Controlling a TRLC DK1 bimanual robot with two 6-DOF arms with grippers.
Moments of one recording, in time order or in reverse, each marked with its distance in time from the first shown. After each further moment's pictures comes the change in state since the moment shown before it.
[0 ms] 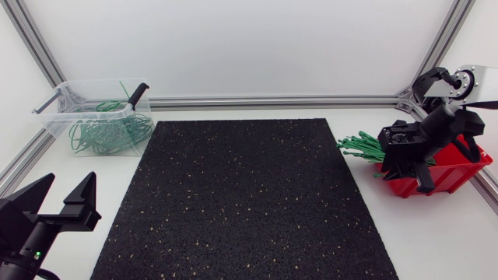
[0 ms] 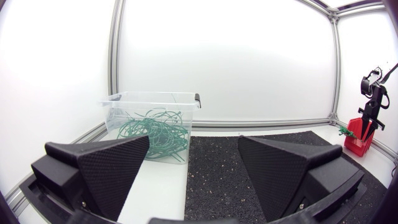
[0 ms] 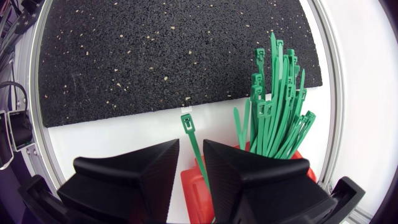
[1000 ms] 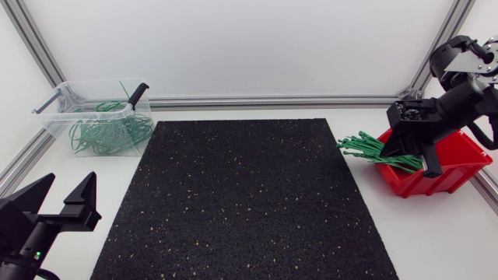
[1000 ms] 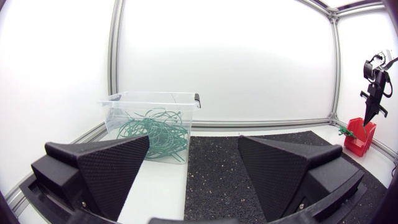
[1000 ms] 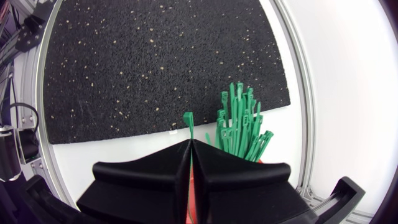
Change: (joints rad) left arm -0.002 0.000 0.000 0.000 0.000 0.000; right arm 0.035 -0.134 0.071 -0.078 -0.118 0.049
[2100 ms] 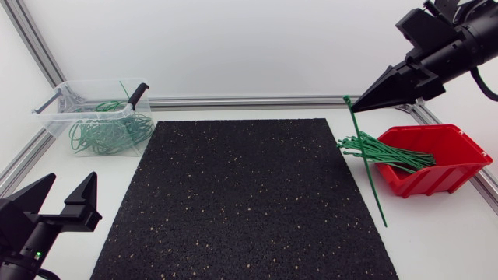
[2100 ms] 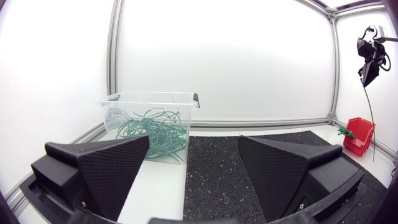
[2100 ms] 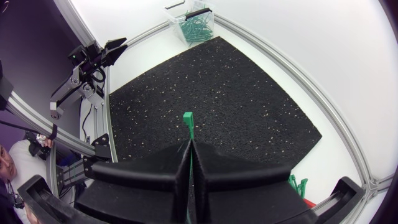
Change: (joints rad) left arm -0.006 0.000 0.000 0.000 0.000 0.000; right arm 0.097 0.086 0.423 -0.435 -0.532 0.548
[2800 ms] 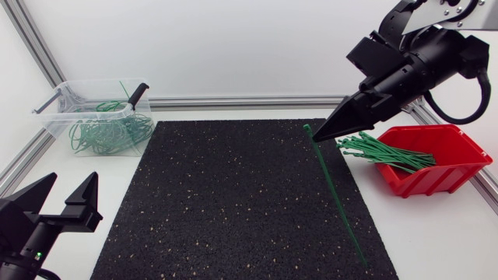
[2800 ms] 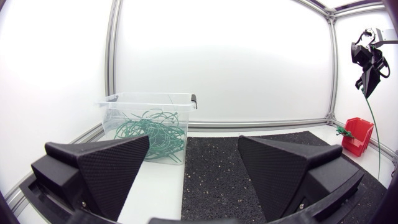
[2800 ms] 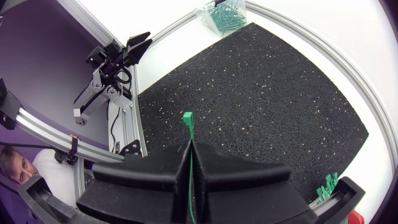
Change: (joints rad) left arm -0.011 -0.005 0.000 -0.001 0.000 -0.001; right arm 0.196 0.000 -0.134 0.061 -0.063 0.180
